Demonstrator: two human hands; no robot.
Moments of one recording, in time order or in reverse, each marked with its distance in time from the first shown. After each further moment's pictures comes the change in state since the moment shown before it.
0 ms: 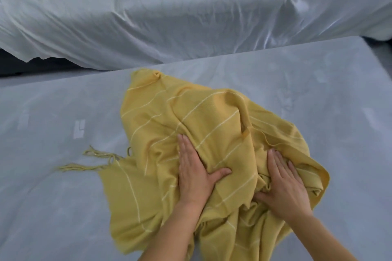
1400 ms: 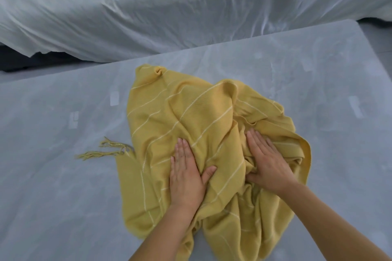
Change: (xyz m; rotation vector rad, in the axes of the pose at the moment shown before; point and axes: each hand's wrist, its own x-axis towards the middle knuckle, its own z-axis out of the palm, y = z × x) left_hand -0.042 0.014 0.026 0.356 -0.070 -0.021; right_hand 0.023 0.039 -0.024 0.037 -0.070 -0.336
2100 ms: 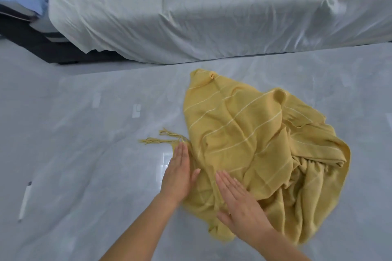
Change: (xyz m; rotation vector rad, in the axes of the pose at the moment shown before) left_hand -0.026 -0.124 -0.107 0.037 -0.194 0.006; right_hand -0.054 -0.208 0.034 0.082 0.064 -0.309
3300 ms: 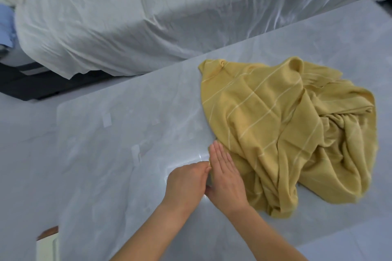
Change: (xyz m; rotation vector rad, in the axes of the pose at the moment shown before) left_hand -0.037 -0.088 -0.097 0.102 0.066 0.408; right_hand 0.127 -0.143 0.087 0.120 0.544 0.391
